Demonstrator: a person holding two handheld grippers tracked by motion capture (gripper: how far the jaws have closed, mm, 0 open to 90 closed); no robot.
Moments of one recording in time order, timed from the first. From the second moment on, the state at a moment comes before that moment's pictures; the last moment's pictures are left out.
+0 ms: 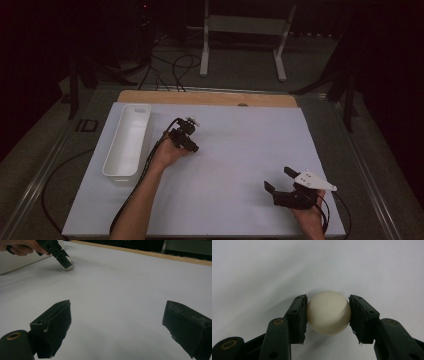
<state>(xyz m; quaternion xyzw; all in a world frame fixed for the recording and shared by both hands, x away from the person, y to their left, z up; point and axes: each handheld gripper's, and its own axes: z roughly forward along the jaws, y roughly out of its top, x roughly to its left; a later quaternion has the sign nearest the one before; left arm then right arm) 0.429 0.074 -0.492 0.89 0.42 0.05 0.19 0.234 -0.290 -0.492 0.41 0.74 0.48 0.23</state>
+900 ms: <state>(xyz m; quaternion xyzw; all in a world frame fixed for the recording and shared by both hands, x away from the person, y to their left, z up) 0.424 0.079 -0.476 0.88 0.42 0.07 0.21 0.235 -0.289 -0.493 0.41 0.74 0.49 0.23</state>
